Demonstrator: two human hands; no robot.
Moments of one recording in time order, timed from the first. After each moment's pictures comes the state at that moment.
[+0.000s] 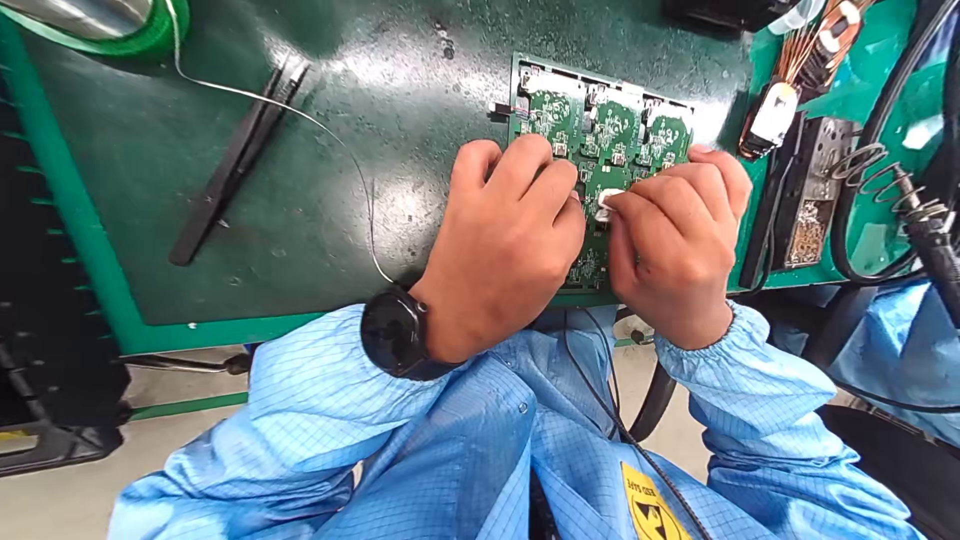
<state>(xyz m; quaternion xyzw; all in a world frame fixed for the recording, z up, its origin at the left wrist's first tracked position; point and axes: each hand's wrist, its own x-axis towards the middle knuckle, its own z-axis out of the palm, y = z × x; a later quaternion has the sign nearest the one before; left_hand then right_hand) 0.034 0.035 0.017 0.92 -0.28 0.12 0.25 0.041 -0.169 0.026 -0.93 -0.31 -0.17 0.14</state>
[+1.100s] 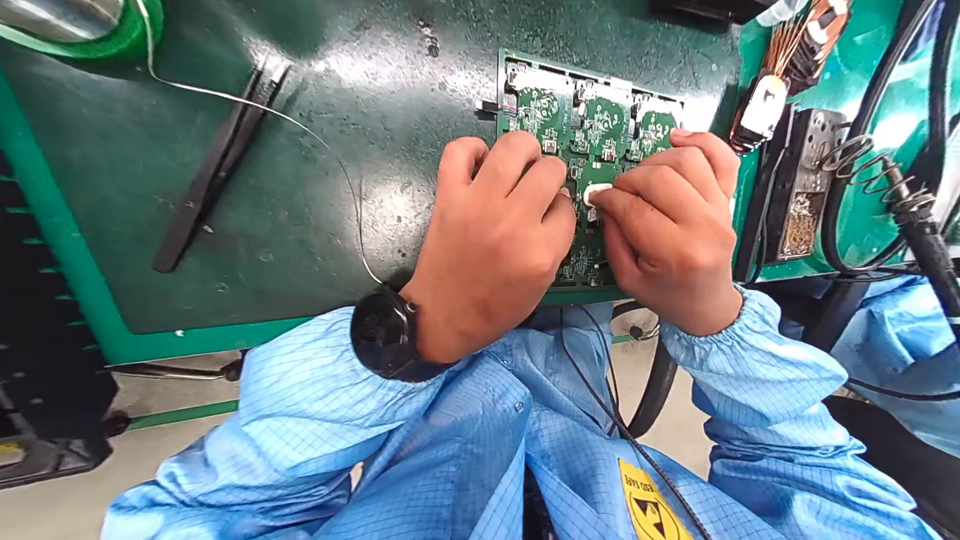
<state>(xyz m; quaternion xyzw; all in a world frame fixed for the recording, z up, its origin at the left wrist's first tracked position) 0.034 0.035 0.017 0.92 -0.28 0.12 0.25 0.051 -0.176 0.032 -0.90 -0.37 -0.13 0.18</state>
